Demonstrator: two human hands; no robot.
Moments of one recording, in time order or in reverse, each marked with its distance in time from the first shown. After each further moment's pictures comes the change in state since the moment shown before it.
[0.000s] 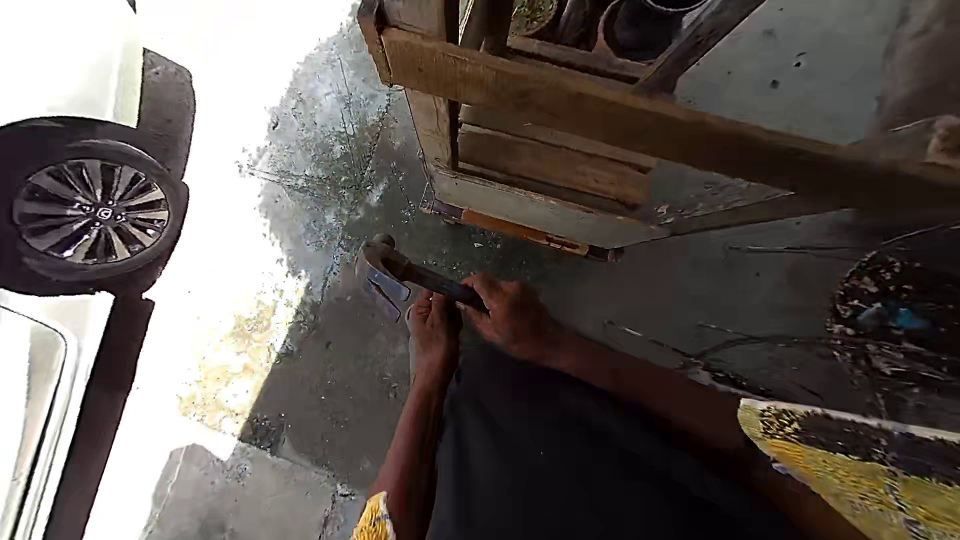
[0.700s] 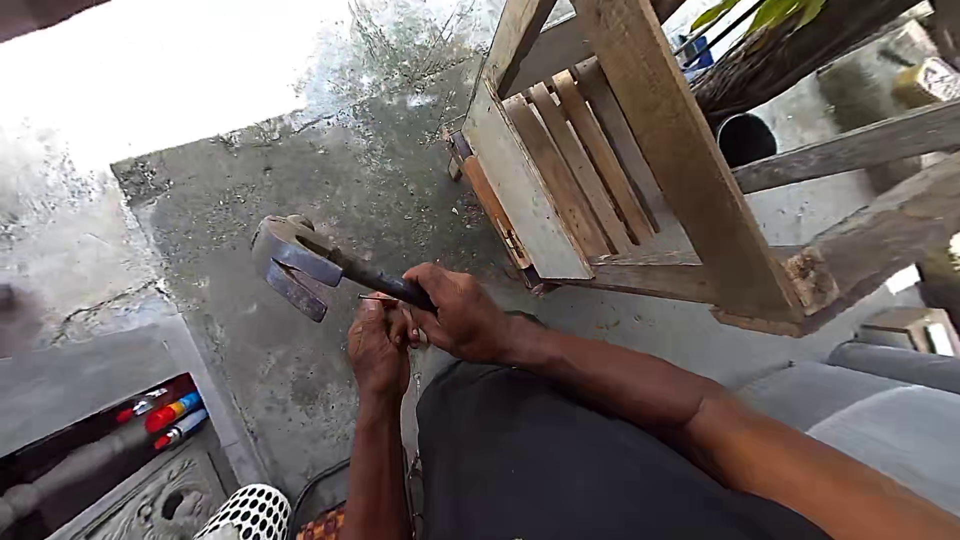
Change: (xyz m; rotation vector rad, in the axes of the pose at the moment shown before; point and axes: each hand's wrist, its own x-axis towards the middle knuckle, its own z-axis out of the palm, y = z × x) left_hand -0.253 -0.116 0.137 -0.549 0.706 0.251; right_hand -0.159 0.020 -0.101 0.241 -0.640 -0.540
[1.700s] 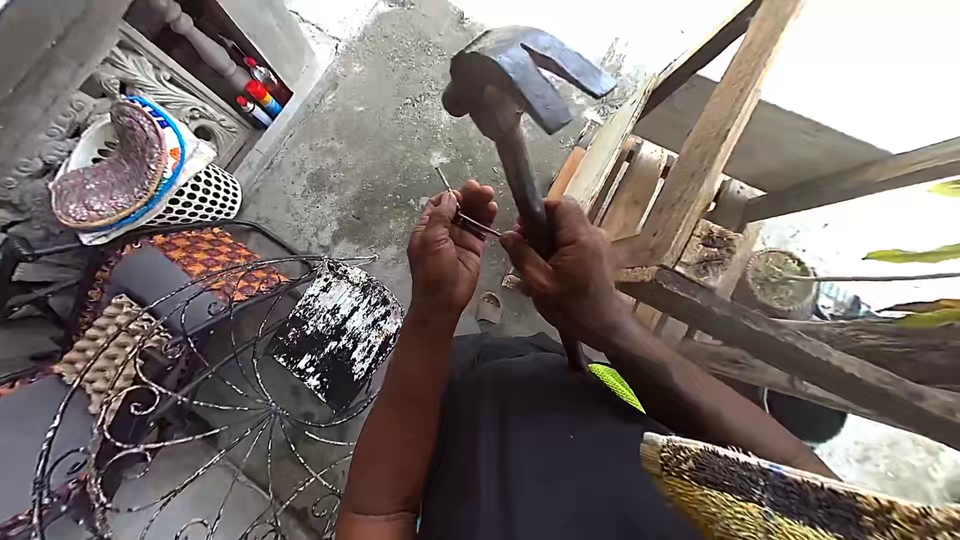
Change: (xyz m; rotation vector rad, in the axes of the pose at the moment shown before) left_hand -0.301 -0.160 0.231 -0.668 0.501 0.467; right_hand -0.263 0.007 -0.253 0.093 -0.475 -0.278
